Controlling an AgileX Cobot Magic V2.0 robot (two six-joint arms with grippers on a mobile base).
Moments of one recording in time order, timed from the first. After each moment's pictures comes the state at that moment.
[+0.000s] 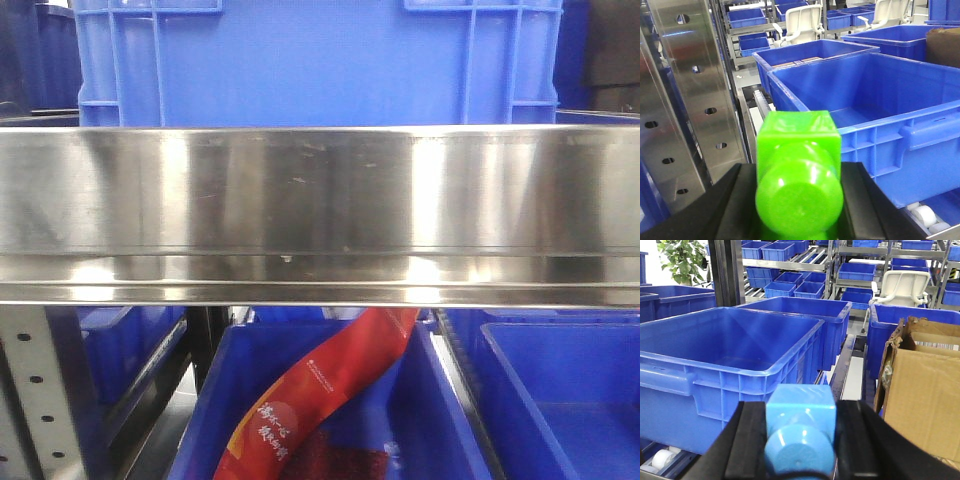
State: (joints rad) left arm -0.21 0.57 -0.96 -0.09 0.62 0.20; right arm 0.23 0.40 -0.86 0.16 0.64 -0.13
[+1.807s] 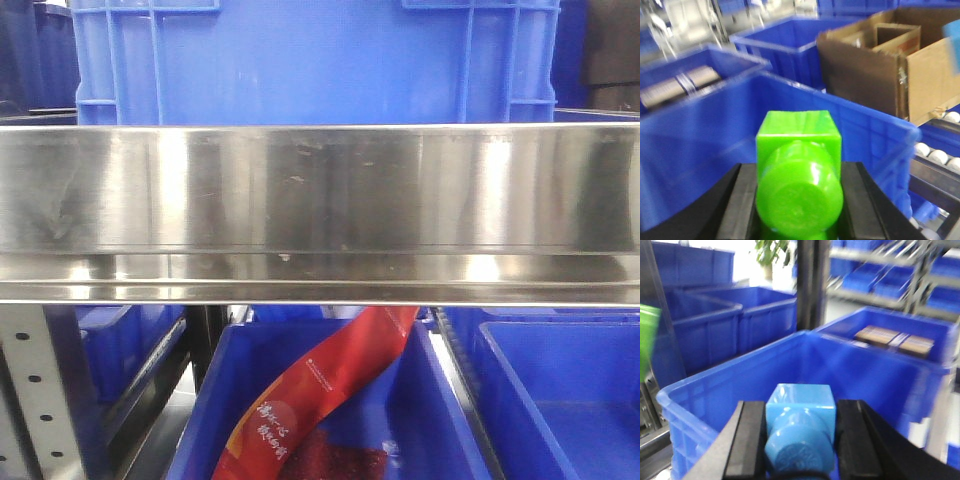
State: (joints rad) left arm -0.55 1.30 -1.61 -0.10 0.71 0.21; right arm 0.54 1.11 -1.44 0.16 0.60 -0.14
